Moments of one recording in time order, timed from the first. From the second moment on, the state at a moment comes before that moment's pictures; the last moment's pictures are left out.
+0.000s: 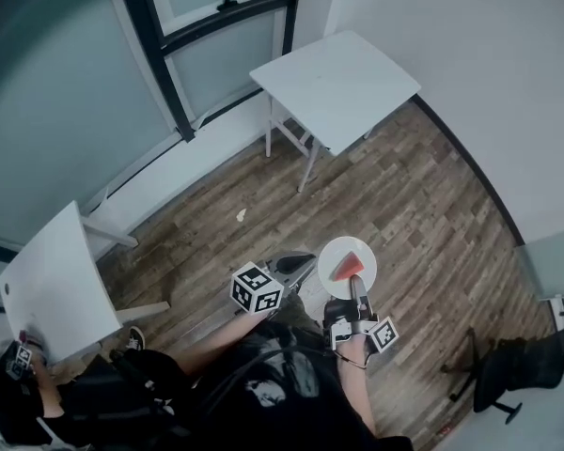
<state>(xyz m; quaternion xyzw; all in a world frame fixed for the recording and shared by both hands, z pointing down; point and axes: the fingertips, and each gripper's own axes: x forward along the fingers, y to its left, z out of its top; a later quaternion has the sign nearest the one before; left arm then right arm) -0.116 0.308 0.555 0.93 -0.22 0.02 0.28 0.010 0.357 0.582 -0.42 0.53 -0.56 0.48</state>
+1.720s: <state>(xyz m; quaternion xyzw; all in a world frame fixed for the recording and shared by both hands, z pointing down) -0.014 -0.137 0.562 0.94 -0.19 0.04 0.28 0.120 -0.084 0.592 -0.44 0.51 -0.56 0.48</state>
